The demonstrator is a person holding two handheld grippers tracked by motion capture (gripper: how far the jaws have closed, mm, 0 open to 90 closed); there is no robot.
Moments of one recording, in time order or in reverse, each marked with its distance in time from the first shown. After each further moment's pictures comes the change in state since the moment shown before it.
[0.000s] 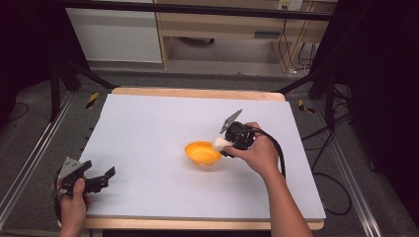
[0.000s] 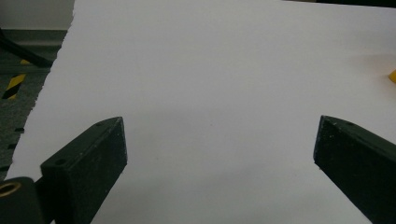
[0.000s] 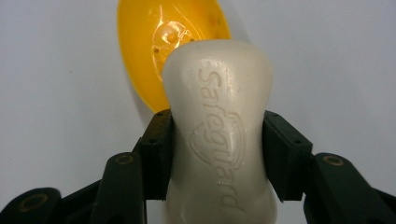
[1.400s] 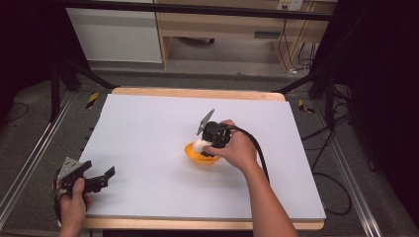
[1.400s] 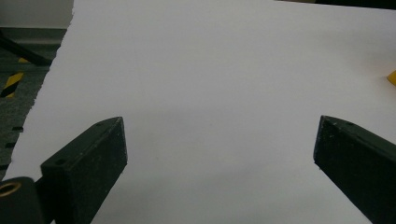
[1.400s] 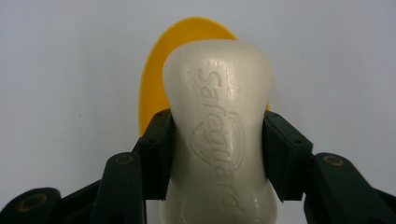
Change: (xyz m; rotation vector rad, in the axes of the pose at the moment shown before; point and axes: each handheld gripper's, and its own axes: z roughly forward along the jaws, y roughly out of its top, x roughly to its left) left arm 0.001 0.000 0.000 0.004 -0.005 -0.006; right arm 0.012 0.051 0.040 0.042 0.064 -0.126
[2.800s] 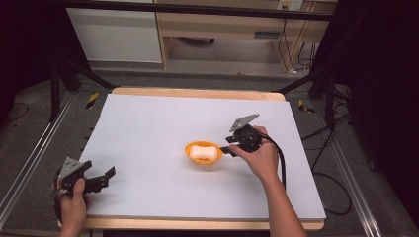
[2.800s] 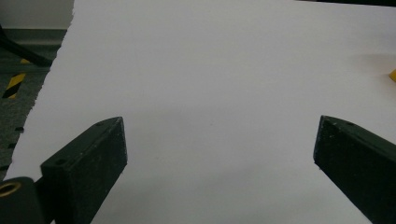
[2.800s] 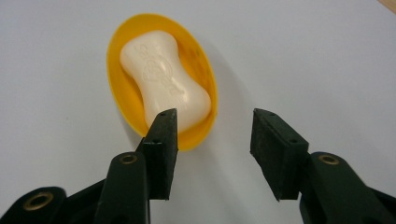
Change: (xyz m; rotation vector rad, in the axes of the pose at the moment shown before) left arm -0.001 0.000 0.001 0.002 0.007 0.010; right arm -0.002 -0.088 -0.034 -0.291 -0.104 0.265
